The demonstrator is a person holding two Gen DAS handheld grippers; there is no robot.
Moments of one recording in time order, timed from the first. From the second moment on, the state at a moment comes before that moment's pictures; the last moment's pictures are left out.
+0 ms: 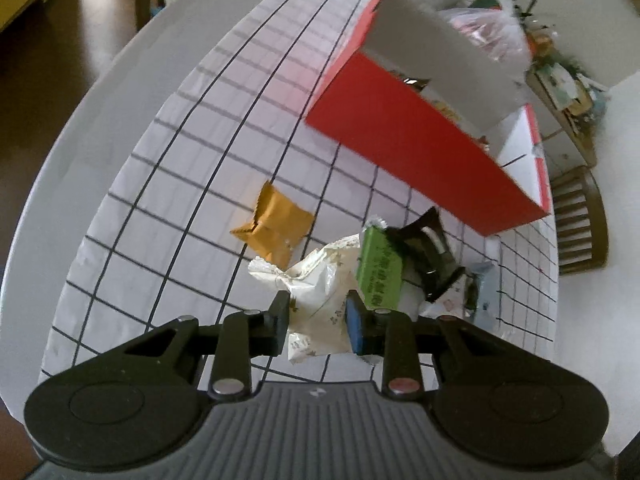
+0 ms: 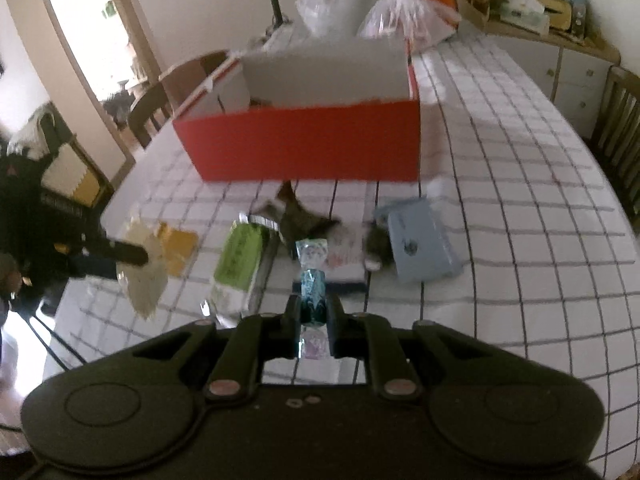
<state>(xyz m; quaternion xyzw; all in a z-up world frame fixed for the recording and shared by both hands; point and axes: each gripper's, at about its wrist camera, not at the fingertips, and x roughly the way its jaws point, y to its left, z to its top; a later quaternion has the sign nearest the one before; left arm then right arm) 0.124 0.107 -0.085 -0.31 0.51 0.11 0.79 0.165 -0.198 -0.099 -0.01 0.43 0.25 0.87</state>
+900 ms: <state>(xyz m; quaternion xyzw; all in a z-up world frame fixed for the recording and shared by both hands) 0.236 0.101 0.017 -0.20 0.44 0.10 0.87 0.283 -0.163 -0.013 -0.02 0.34 0.27 0.90</state>
